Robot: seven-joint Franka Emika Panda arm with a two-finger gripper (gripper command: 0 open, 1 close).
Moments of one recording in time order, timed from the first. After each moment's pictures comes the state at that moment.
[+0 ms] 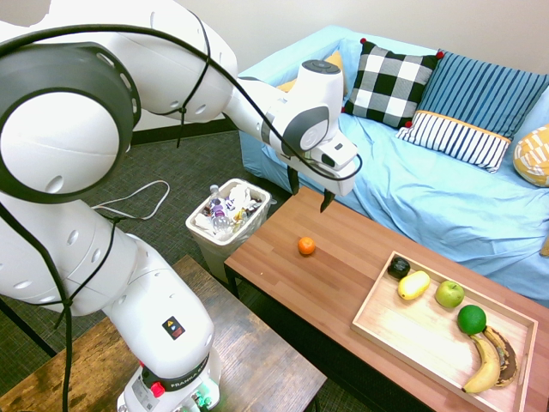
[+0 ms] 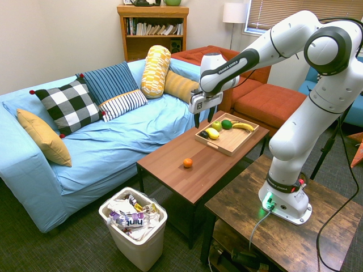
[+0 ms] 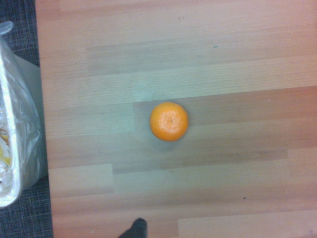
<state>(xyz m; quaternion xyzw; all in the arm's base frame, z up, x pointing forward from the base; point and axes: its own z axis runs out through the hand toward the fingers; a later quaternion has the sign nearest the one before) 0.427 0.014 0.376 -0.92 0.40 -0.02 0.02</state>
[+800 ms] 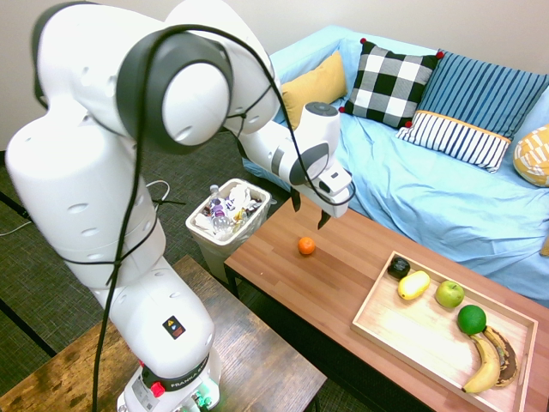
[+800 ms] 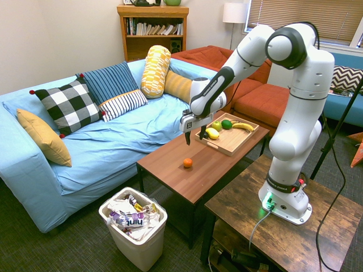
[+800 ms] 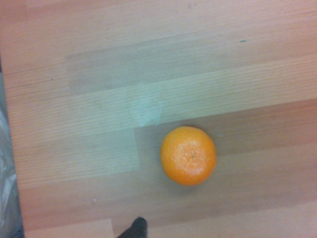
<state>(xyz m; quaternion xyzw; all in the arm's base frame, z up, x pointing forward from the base) 0.479 0.036 0.241 -0.90 0.43 -0.01 0.02</state>
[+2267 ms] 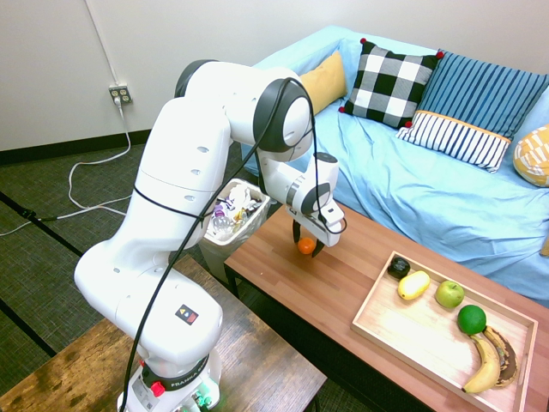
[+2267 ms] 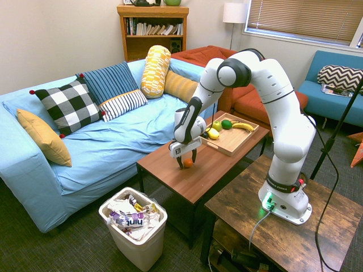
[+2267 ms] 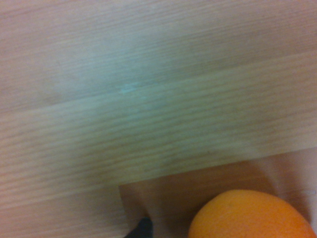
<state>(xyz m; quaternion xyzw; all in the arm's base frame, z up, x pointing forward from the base) 0.527 0.060 0.086 -0.89 0.45 0.06 -0.03</state>
